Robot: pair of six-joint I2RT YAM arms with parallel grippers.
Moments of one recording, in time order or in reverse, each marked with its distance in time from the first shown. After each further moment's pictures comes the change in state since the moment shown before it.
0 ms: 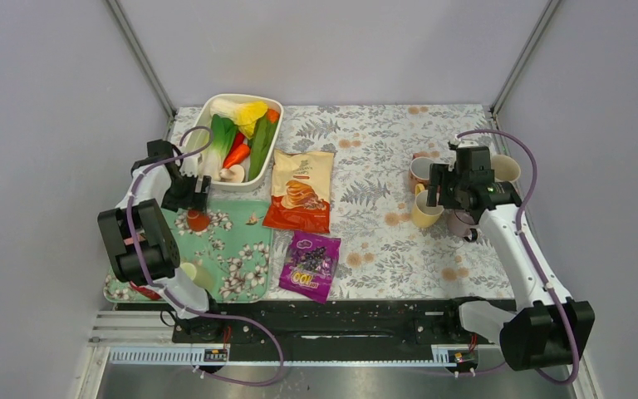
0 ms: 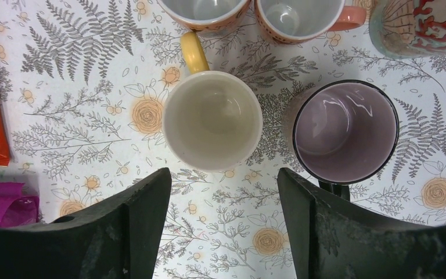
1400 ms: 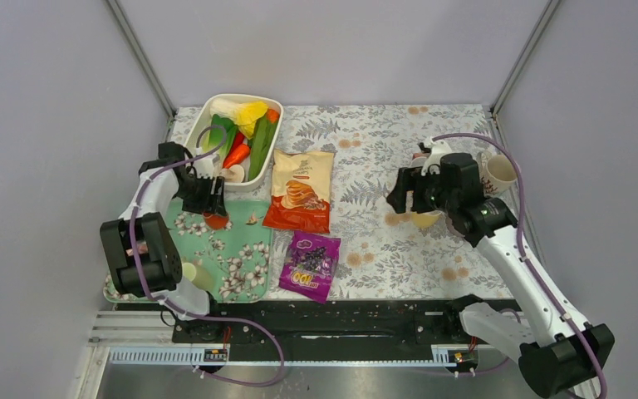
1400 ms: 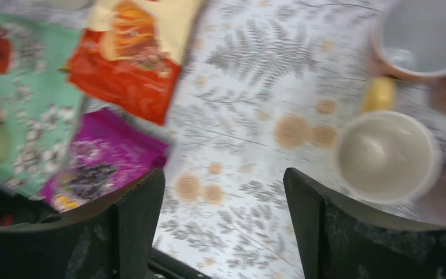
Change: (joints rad) left arm -0.068 -0.061 -0.037 -0.072 0.245 -0.034; right arm 0.198 -0.158 -0.028 0.104 -0.200 0.060
